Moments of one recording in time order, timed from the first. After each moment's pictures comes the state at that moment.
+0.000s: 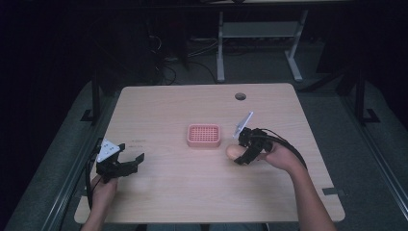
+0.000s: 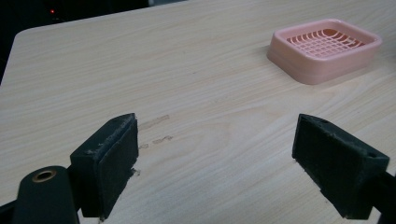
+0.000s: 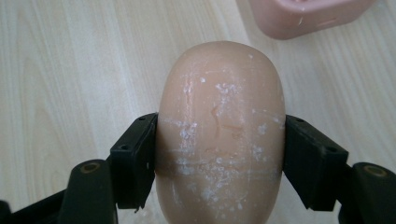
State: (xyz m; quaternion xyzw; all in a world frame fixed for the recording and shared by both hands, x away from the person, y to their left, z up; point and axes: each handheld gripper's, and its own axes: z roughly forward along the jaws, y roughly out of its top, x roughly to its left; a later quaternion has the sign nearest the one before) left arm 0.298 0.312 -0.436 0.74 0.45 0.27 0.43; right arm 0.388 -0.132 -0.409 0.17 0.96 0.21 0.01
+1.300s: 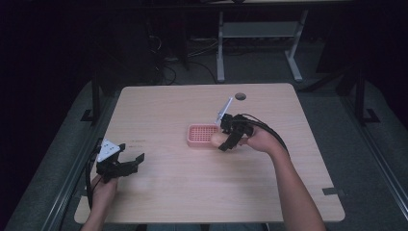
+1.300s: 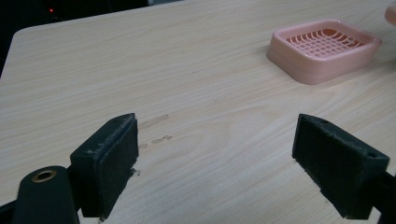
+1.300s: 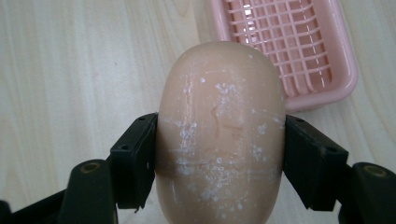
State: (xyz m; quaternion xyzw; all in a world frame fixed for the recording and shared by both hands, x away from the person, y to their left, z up) left arm 0.299 0.312 -0.437 0.73 0.45 0.27 0.44; right arm 0.433 -0.082 -0.396 0.13 0.97 0.22 0.01
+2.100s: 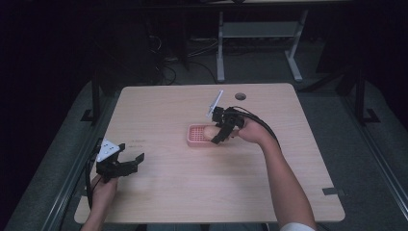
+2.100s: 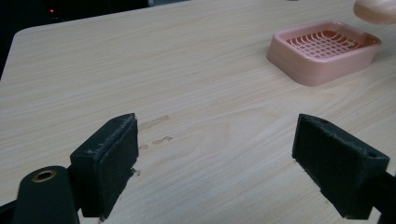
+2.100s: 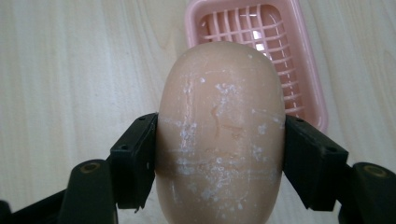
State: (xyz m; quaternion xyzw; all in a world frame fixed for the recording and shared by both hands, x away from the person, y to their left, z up) left arm 0.299 0.313 -0.437 0.73 0.45 0.27 0.44; right arm 0.459 -0.058 -0.391 0.12 0.97 0.21 0.01
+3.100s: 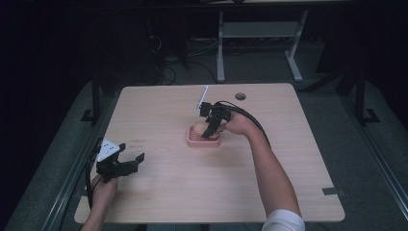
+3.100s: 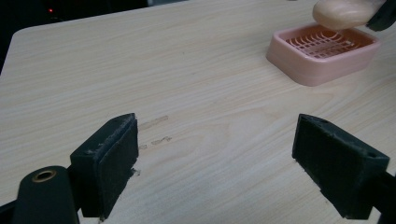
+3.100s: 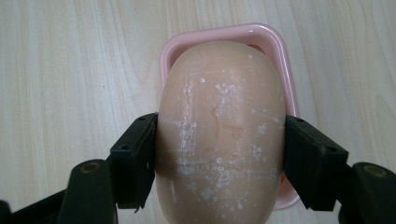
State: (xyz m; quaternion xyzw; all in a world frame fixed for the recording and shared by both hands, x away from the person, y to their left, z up) left arm 0.300 0.312 -0.437 0.73 0.45 0.27 0.44; right arm 0.486 -0.021 -0.395 0.10 0.98 0.19 0.00
